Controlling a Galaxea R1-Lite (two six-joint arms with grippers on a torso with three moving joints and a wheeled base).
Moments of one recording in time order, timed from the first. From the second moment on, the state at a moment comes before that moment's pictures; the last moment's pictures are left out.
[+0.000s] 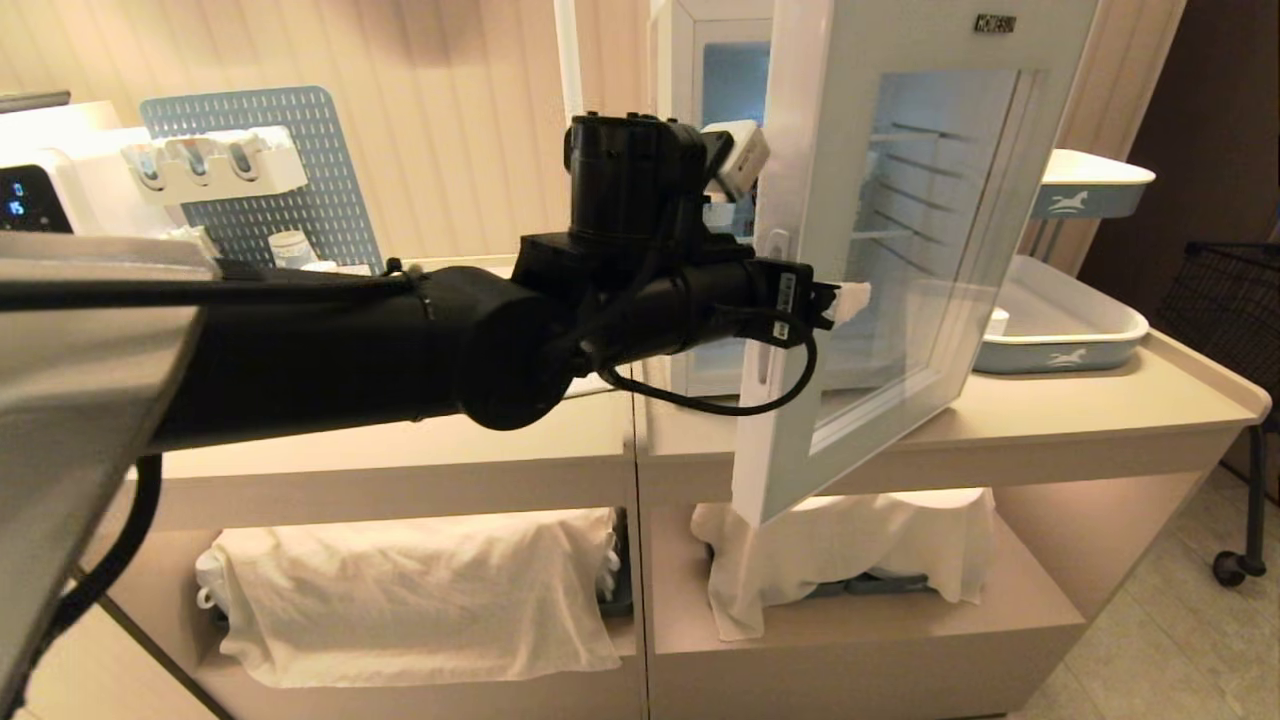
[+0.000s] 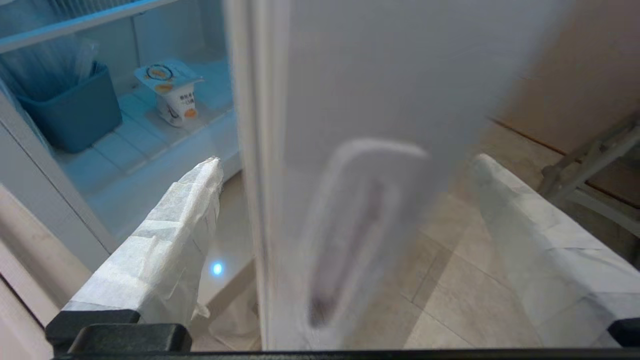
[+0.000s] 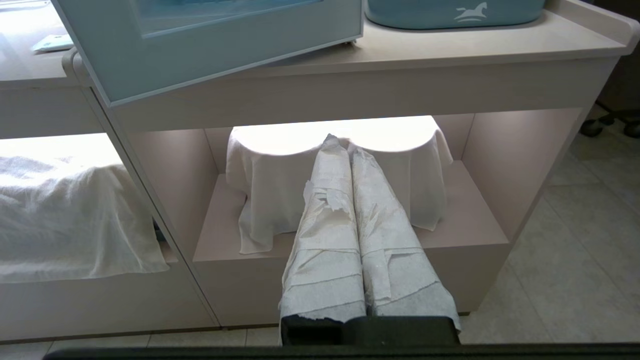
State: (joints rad) left arm -0.78 2.04 -1.72 -0.24 -0.13 -0.09; right arm -0.01 0.00 0.00 -0.01 0.01 -0.02
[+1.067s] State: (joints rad) left arm -0.93 1.78 -1.46 -0.21 -0.05 -0.14; right arm -0.01 0.00 0.00 -0.01 0.01 -0.02
